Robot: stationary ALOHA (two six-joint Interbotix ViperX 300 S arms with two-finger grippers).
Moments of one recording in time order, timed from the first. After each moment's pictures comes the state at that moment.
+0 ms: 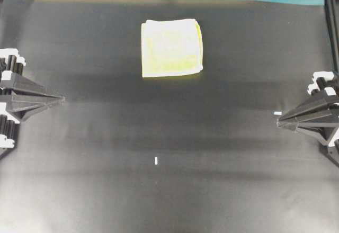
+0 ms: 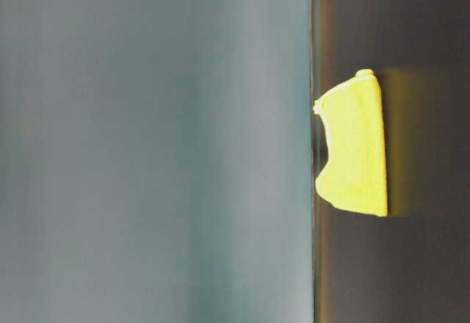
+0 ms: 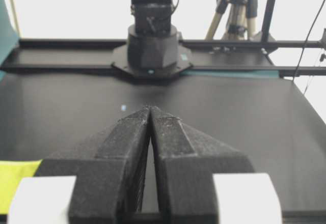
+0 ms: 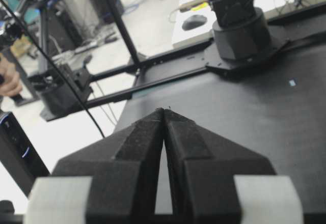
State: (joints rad) left arm 0.00 -0.96 1.19 0.00 -0.29 0.00; right arm 0.18 -0.97 1.18 0.00 -0.29 0.40
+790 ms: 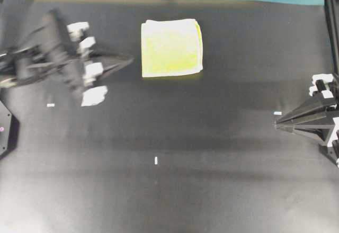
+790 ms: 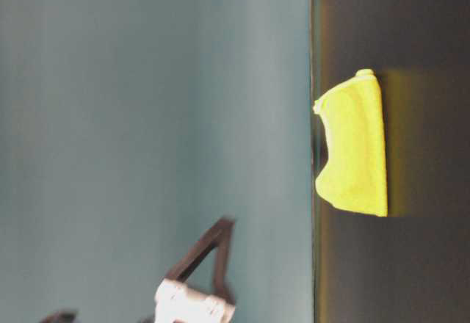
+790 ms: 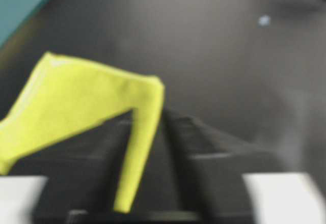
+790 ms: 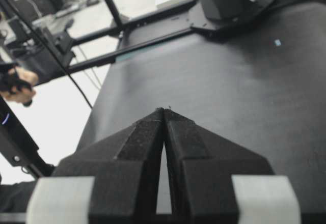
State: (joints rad) left arm 0.33 -0.18 0.90 0.04 -0.42 -0.08; right arm 0.18 -0.99 1.18 0.00 -0.15 0.40
